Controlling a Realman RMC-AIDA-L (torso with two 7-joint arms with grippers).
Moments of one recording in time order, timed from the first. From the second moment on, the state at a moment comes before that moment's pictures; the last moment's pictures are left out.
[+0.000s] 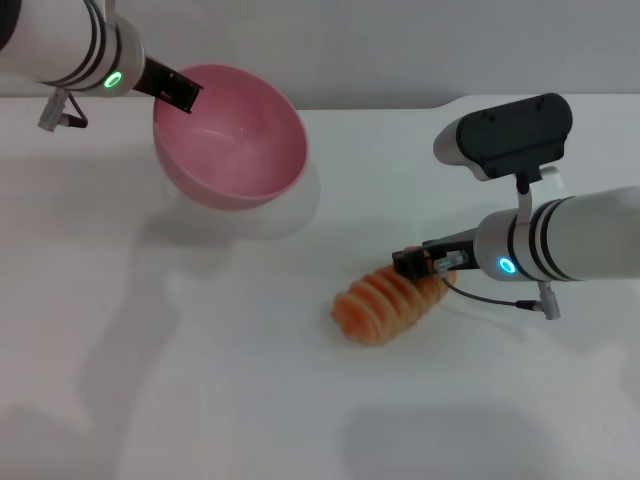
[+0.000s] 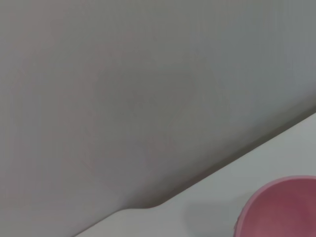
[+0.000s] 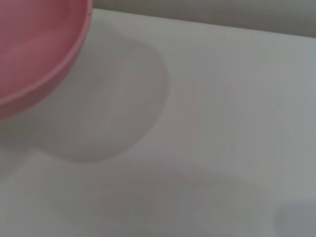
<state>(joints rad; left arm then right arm) -0.69 -2.06 1.53 1.35 -0.16 -1.11 0.15 0.53 2.08 -1.90 -1.08 0.53 0.75 0.05</state>
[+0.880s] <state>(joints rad) -0.68 -2.06 1.56 1.35 -0.16 -1.10 0.15 0.29 2.08 -1.76 -1.84 0.34 1.04 0.03</state>
